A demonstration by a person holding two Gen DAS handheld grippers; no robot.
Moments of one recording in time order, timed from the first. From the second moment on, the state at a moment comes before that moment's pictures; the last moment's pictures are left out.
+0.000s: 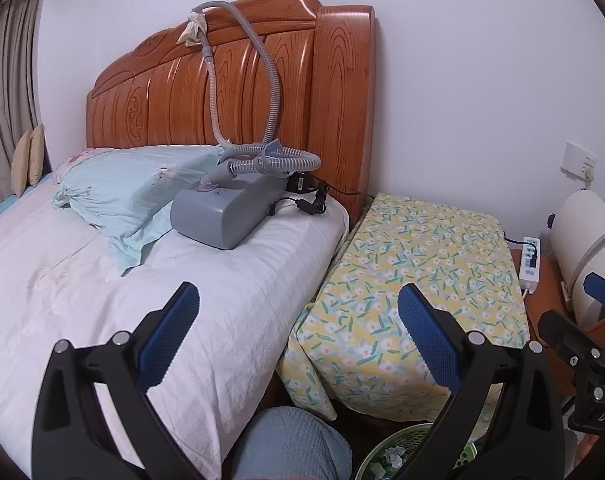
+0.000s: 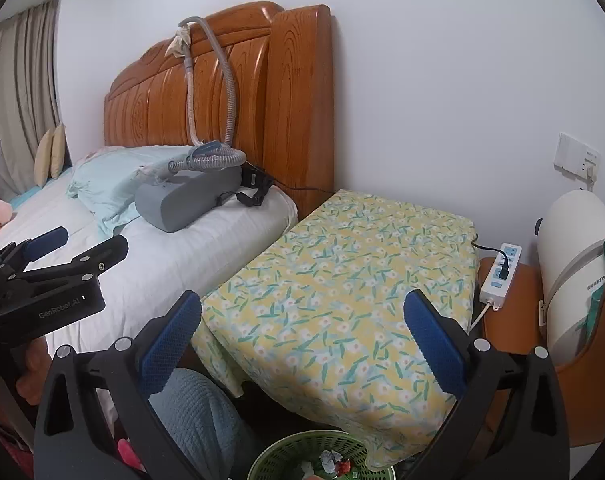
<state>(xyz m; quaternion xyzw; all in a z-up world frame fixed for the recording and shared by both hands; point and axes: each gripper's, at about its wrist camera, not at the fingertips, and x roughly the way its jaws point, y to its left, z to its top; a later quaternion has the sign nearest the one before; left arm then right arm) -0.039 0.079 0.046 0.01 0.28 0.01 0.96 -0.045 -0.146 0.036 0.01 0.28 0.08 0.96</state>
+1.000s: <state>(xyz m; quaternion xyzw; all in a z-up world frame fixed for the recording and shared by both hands) -0.035 0.076 0.040 0.01 0.29 0.00 0.96 -0.040 -0.145 0.027 0.01 0.29 0.09 0.95</state>
